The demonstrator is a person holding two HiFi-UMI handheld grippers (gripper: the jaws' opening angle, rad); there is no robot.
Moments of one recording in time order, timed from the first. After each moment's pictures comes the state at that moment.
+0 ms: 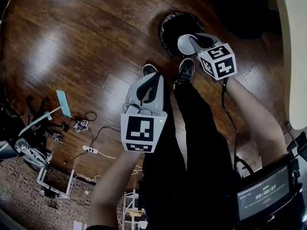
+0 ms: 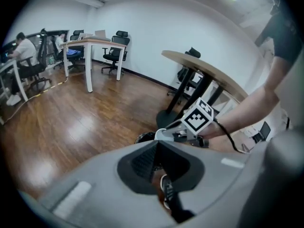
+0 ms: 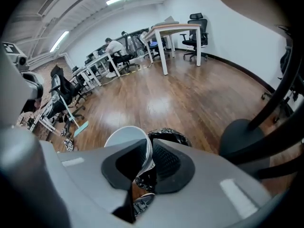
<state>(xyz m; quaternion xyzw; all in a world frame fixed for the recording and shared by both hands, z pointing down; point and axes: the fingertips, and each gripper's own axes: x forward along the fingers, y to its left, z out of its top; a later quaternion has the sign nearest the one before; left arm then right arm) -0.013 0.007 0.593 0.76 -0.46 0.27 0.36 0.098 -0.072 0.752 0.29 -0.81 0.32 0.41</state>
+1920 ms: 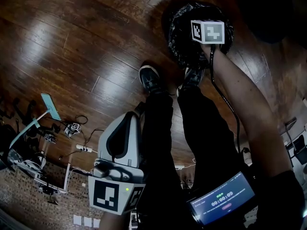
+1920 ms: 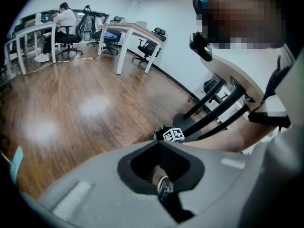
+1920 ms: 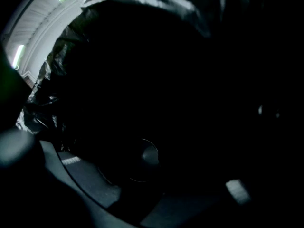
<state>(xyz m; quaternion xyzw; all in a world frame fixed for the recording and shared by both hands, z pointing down) -0.084 0.034 0.658 0.66 -0.55 0.20 0.47 0.095 -0.085 1.039 0.38 -0.68 0.45 0.44</state>
